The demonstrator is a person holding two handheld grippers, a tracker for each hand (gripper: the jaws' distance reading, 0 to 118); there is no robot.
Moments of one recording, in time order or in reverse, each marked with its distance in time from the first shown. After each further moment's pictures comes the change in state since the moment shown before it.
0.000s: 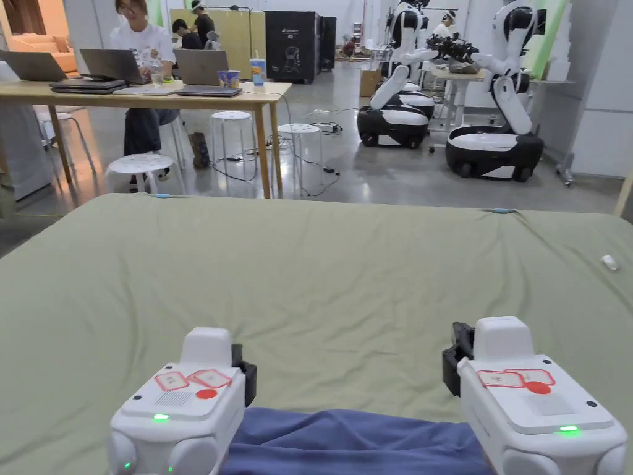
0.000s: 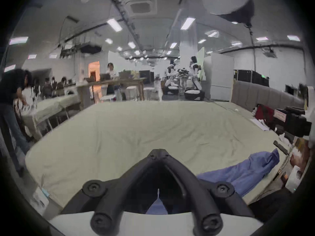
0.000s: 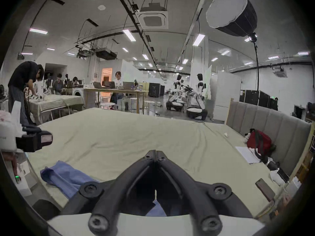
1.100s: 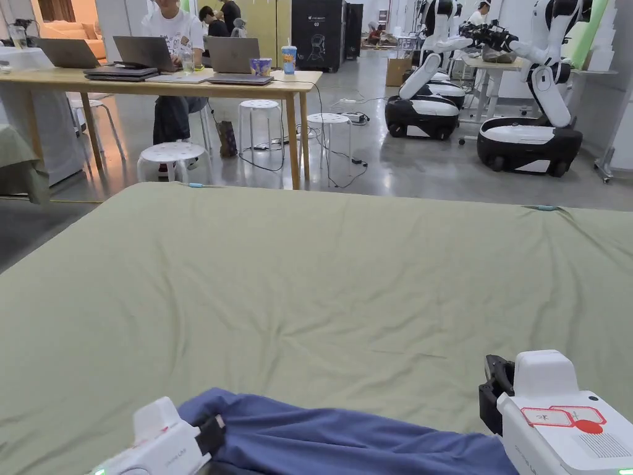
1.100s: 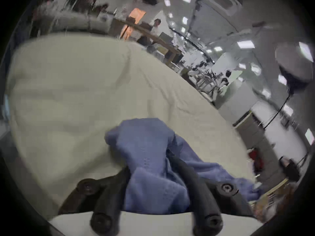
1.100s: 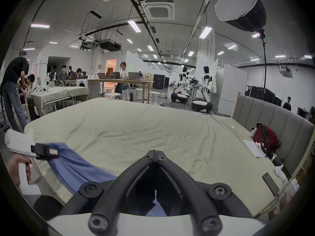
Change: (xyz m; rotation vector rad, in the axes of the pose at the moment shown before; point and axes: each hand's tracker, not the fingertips) left arm -0.138 -0.057 -0.042 -0.175 0.022 0.458; right arm -0.033 -0.015 -0.015 -0.085 0.043 0.026
